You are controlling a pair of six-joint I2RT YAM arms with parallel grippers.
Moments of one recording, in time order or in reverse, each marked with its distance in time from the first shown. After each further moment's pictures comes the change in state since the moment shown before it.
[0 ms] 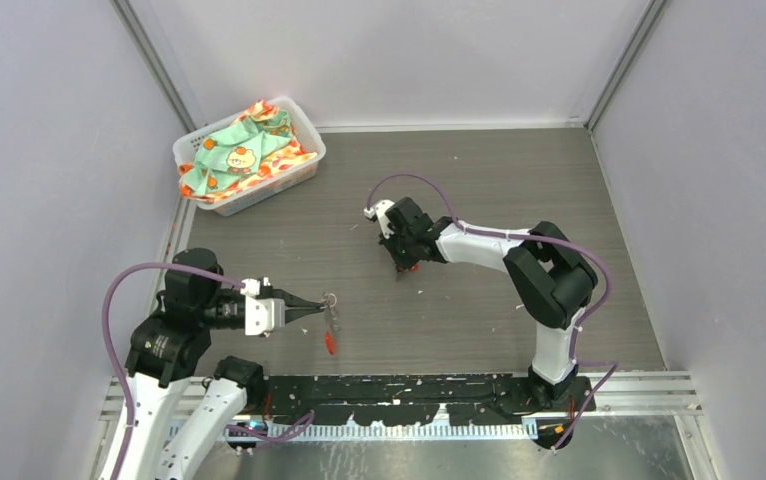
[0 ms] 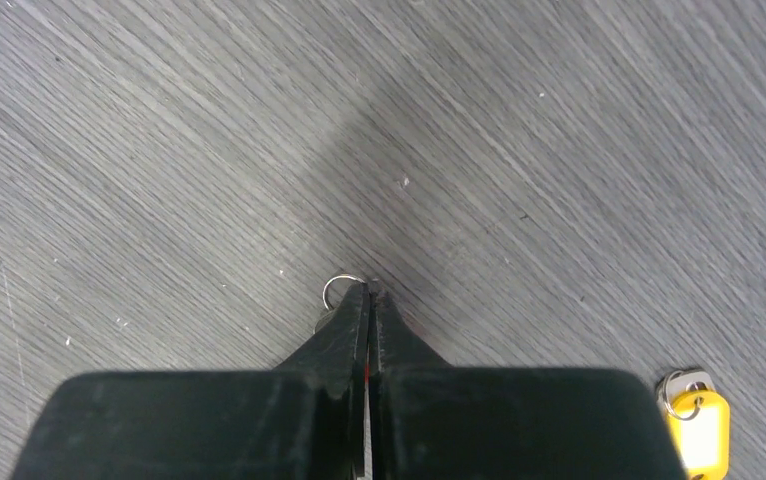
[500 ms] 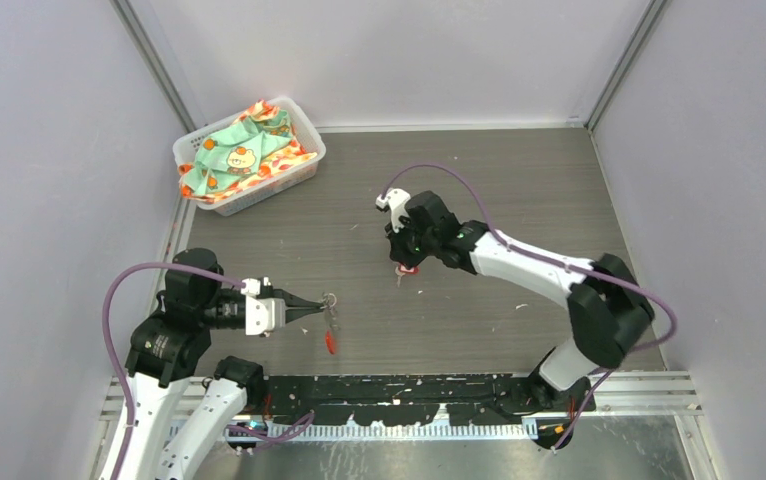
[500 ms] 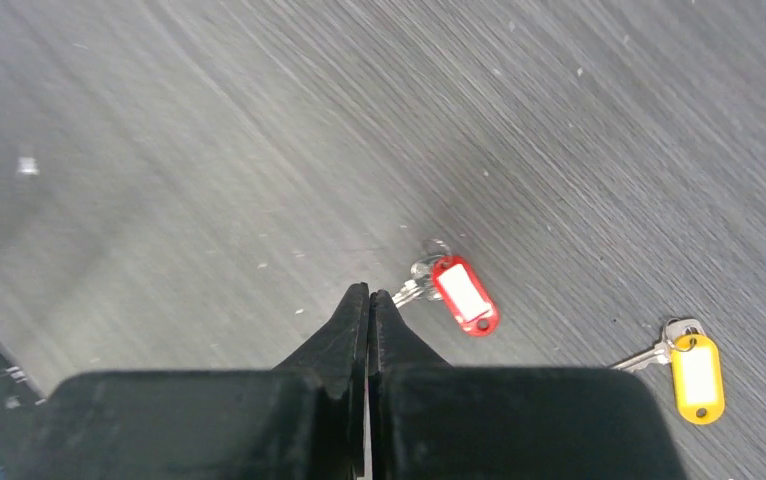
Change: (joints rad) left arm 0.000 0.000 0.000 -0.001 -0.006 0.001; right arm 0.013 -0.256 -0.087 -0.007 -0.110 0.062
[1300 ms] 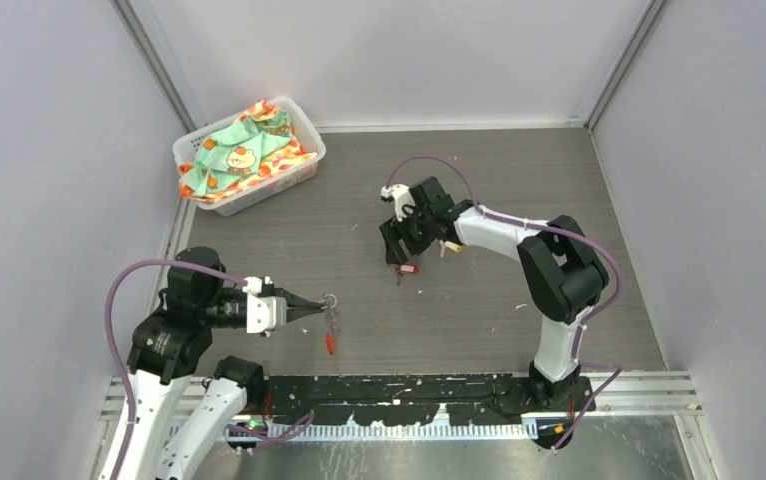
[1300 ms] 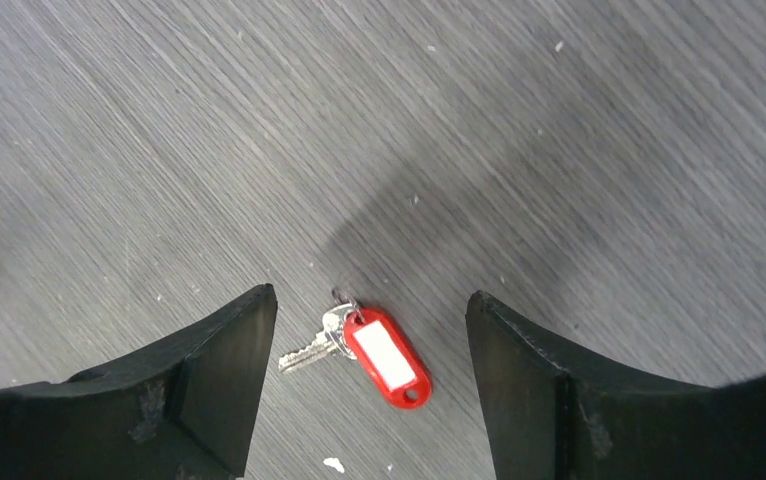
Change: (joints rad) left arm 0.000 0.011 -0.004 -0.007 0.008 0.003; right arm -0.155 0.227 0.101 -0.008 -0.199 -0.059
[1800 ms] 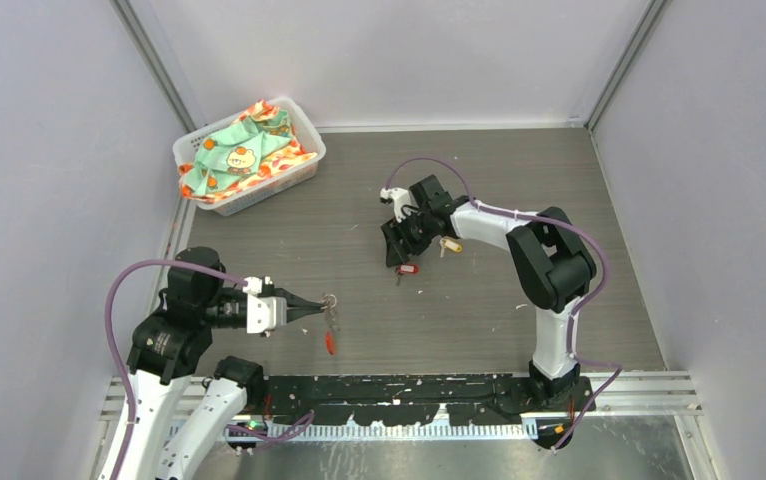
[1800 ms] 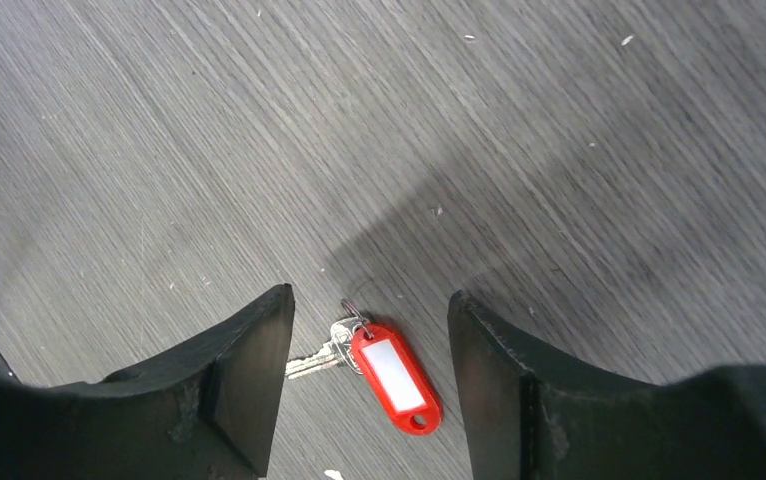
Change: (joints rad) left arm 0.000 0.000 0.000 -0.004 -0.002 0.005; right arm -0.037 0.104 0.074 -0.047 -0.167 -0.028
